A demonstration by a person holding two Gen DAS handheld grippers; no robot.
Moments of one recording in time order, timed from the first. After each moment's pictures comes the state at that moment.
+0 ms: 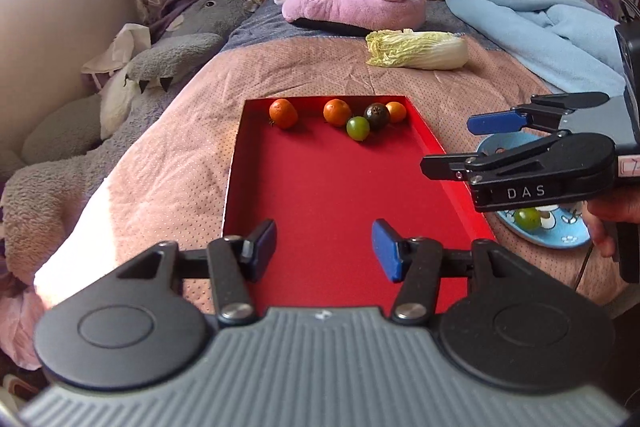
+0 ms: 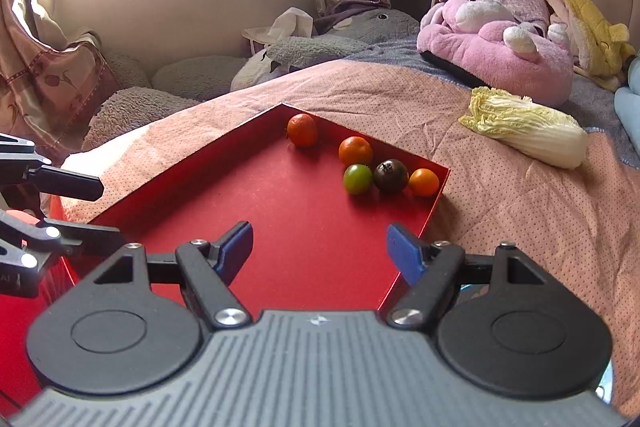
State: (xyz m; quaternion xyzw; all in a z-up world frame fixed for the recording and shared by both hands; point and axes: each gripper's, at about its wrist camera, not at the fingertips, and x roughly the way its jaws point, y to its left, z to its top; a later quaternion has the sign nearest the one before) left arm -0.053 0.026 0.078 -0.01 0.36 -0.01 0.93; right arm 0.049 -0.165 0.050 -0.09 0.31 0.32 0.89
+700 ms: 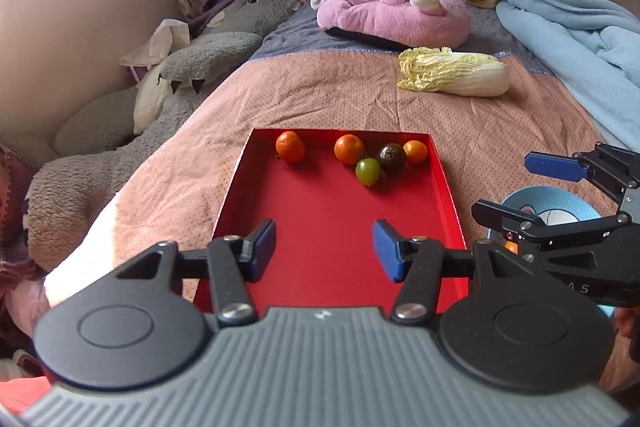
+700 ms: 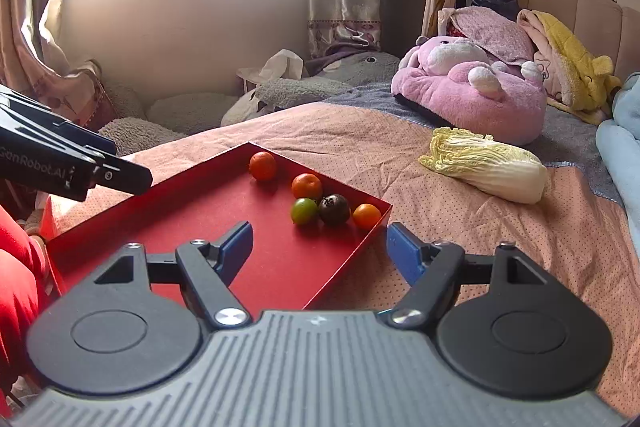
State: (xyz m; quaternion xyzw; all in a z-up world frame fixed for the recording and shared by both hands) left arm 0.022 -0.018 0.086 0.01 0.38 0.06 0.92; right arm 0.068 -0.218 0.047 -0.09 0.27 0.31 0.91
